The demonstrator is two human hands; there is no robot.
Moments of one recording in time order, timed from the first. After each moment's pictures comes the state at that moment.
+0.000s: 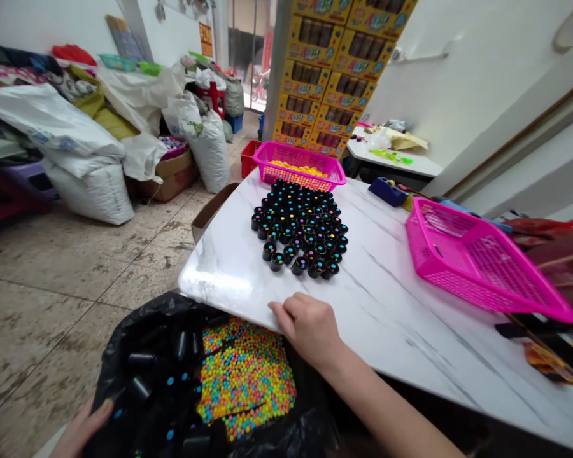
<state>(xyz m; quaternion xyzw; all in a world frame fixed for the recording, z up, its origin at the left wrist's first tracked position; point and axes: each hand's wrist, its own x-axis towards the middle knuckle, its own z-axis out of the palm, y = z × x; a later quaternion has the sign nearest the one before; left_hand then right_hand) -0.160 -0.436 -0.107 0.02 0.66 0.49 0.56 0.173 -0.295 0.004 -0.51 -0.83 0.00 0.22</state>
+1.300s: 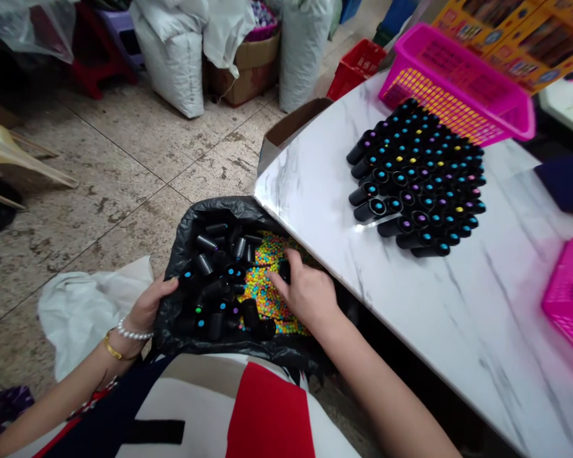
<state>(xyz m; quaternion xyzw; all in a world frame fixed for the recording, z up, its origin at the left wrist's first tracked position) -0.141 -0.474 -0.107 0.08 0.47 0.61 0.63 0.104 -0.325 -0.049 -0.47 -0.88 0.10 -0.04</state>
